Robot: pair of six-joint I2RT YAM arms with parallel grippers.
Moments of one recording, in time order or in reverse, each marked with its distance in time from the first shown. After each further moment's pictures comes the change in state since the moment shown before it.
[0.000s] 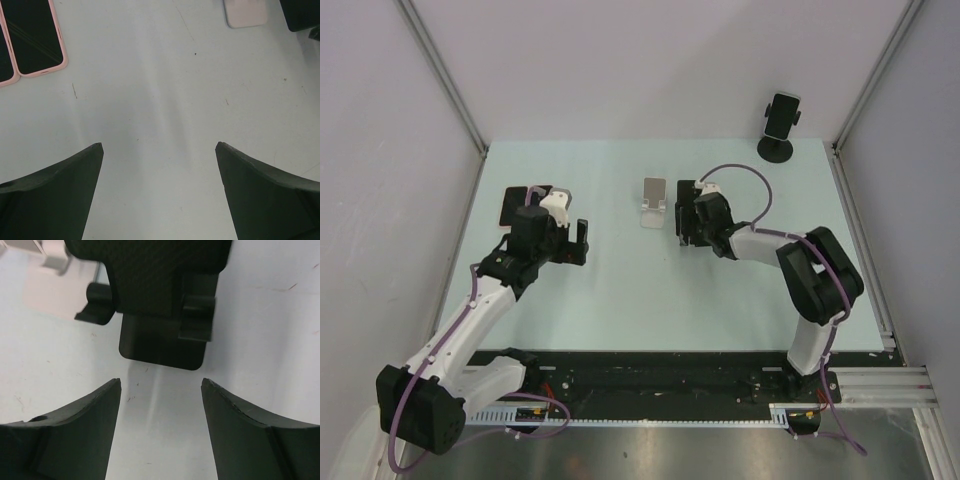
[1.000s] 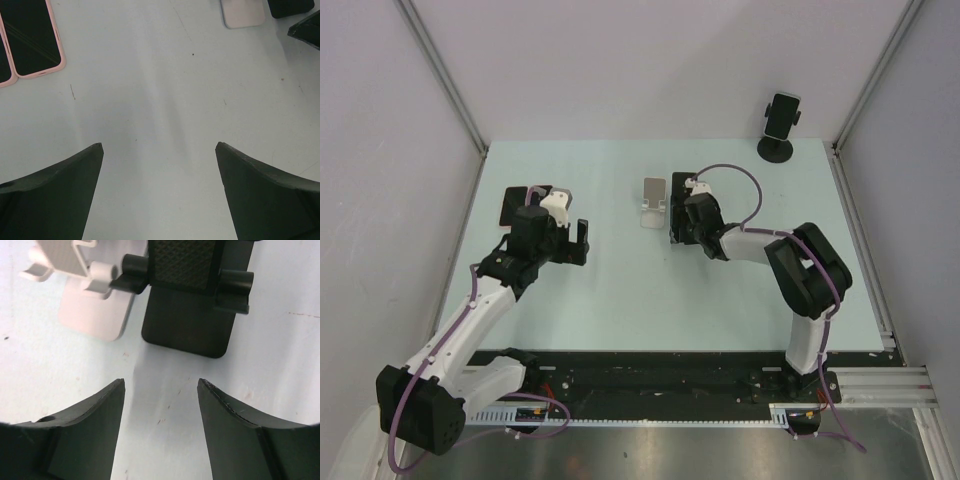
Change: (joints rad) left arm -0.001 -0.002 0.000 0.002 0.009 0.000; right arm 0.061 0.102 0.035 0.128 0.027 0.031
